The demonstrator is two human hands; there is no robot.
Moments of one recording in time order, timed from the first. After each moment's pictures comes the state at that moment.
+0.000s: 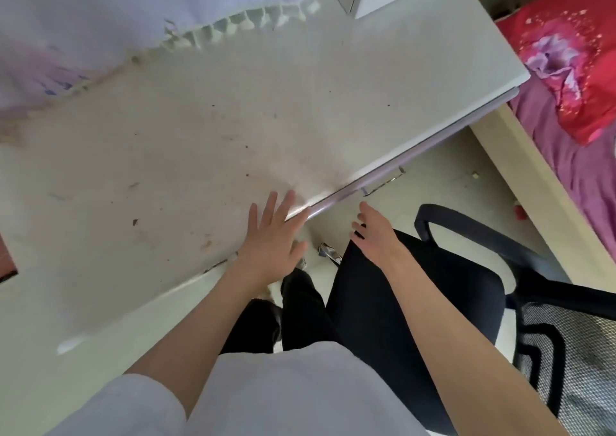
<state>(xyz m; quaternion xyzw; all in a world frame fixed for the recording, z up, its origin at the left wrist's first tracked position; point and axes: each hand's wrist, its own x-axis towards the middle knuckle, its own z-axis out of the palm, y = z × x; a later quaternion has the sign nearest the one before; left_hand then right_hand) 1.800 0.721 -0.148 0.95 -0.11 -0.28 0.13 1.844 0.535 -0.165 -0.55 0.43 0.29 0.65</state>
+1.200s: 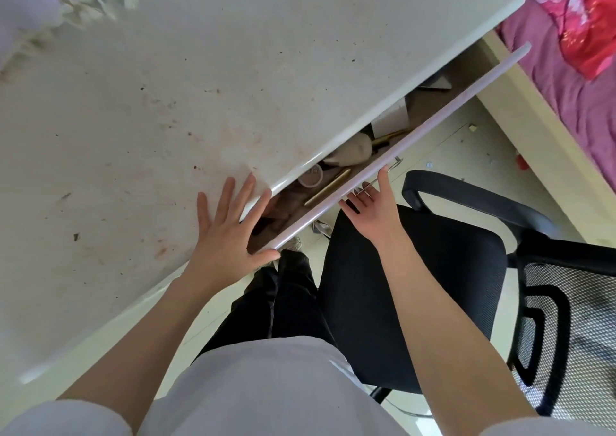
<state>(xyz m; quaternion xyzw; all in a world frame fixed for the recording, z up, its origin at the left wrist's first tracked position) 1.797 0.732 -0.178 0.96 -0.14 -0.21 0.09 1.845 0.476 -0.229 -0.31 0.49 0.17 0.80</state>
